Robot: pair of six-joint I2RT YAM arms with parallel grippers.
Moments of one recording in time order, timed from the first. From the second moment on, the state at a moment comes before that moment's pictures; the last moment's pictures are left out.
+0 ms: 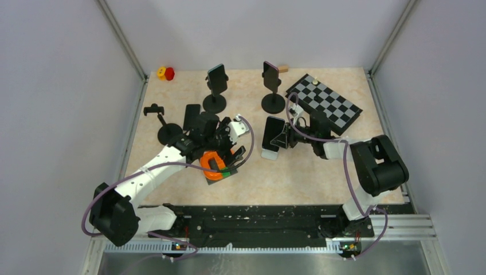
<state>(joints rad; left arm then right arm) -0.58 1.22 0.91 -0.38 0.38 0.41 0.32 1.66 0.68 0.54 -0.79 0.22</state>
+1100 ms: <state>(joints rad) -0.58 1.16 0.89 -0.37 0.32 0.41 0.36 1.89 0.93 0.73 -0.87 0.43</state>
